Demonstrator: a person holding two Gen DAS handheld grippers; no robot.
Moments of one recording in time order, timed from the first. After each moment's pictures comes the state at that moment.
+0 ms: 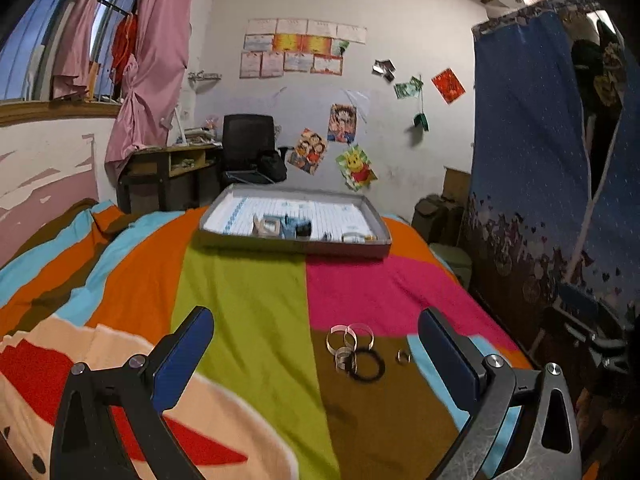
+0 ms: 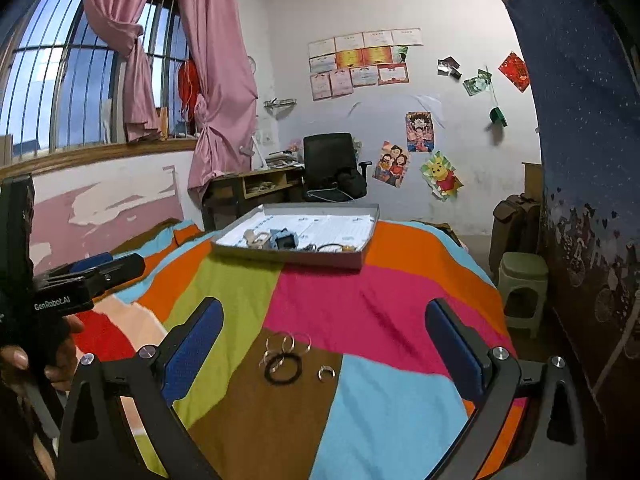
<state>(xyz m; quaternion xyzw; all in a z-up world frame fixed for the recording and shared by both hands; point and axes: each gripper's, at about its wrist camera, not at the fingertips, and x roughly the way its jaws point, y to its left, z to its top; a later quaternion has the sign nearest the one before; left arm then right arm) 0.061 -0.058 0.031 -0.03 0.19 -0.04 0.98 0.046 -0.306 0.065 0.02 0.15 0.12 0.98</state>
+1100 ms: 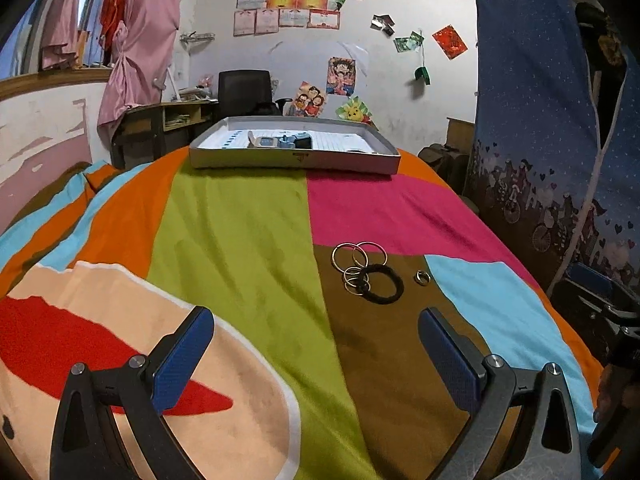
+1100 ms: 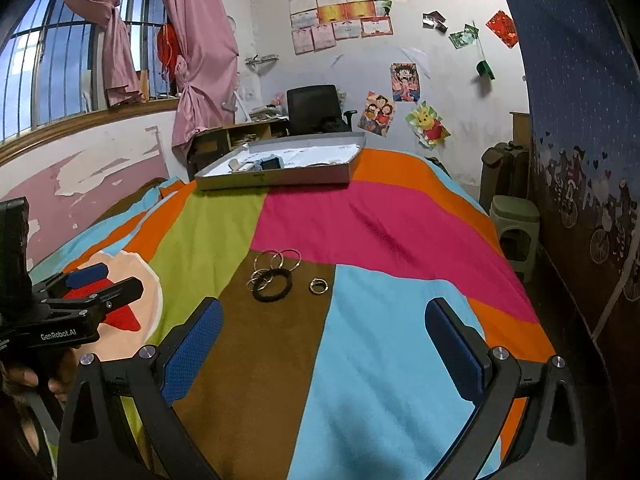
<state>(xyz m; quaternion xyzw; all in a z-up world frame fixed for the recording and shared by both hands) 0.074 -0.068 -0.047 -0.02 0.26 -0.04 0.96 0.035 -0.310 -0.007 0.03 0.24 0.10 0.97</state>
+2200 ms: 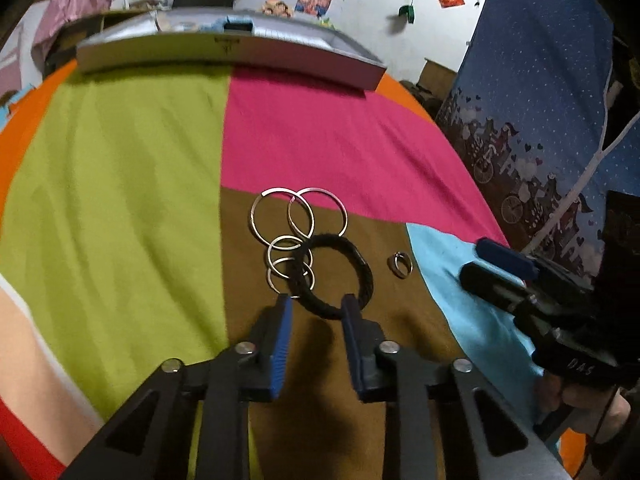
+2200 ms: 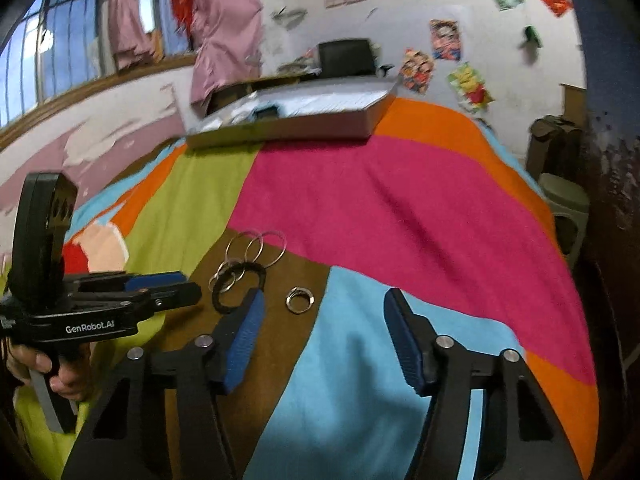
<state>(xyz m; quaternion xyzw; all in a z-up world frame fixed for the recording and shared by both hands) 0.196 -0.103 -0.108 -0.09 0.42 -0.15 0.89 0.164 -0.299 -0.056 0.00 0.32 0.18 0.93</state>
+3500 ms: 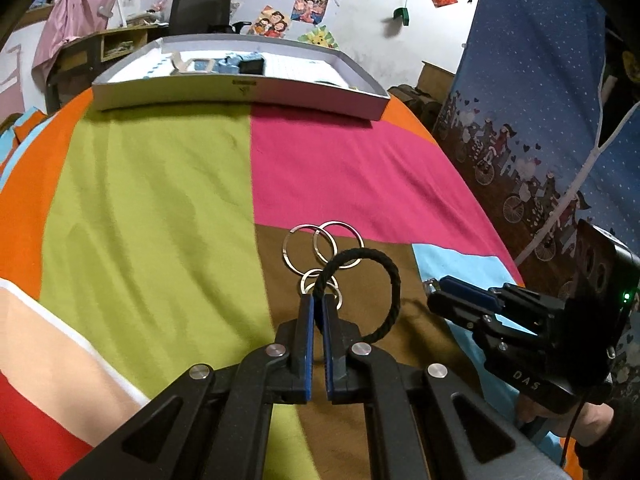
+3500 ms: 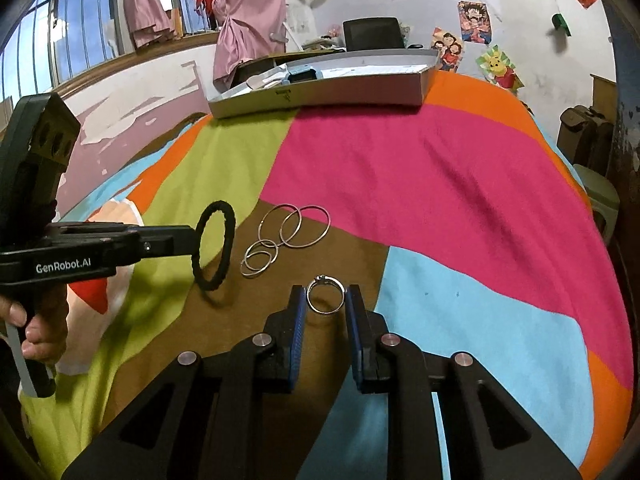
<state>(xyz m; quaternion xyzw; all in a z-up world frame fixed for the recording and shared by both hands) 0.187 -0.079 -0.076 -0.06 0.40 -0.13 0.91 0.168 -0.266 -0.079 0.01 0.35 0.22 0.91</state>
